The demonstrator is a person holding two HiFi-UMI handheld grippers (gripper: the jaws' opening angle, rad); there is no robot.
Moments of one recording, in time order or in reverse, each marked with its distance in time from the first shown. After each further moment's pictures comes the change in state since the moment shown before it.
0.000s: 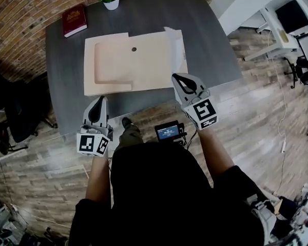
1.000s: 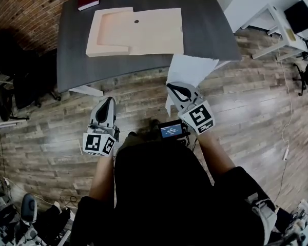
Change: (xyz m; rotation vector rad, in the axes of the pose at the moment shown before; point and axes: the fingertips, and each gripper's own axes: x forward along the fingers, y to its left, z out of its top) left arm -0.166 -0.160 -0.041 0.002 0.015 0.090; right arm -0.169 0.136 -0.067 0.019 -0.018 0.234
